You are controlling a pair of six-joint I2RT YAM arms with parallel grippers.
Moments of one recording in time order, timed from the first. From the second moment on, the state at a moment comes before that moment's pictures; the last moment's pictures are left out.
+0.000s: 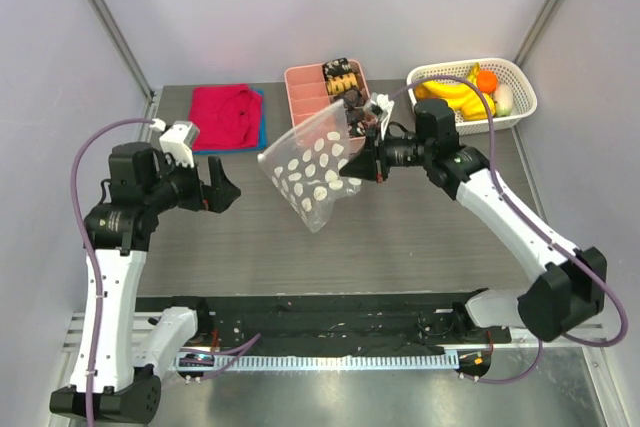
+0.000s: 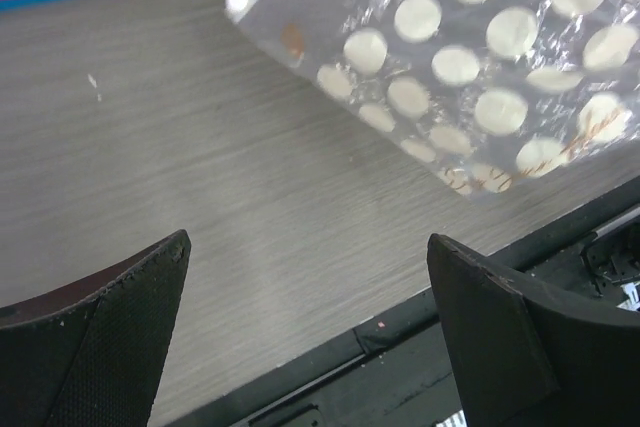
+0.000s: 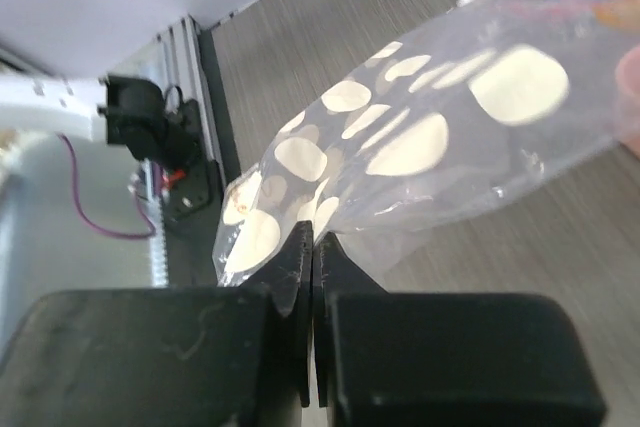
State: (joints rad) left arm -0.03 0.86 1.17 -0.94 0.44 -0.07; right arm 0.43 1.35 1.16 -0.21 -0.91 0.19
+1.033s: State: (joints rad) left arm -0.03 0.68 0.92 -0.77 0.89 0.35; right arm 0.70 0.78 0.76 -0.32 -0.67 -0.97
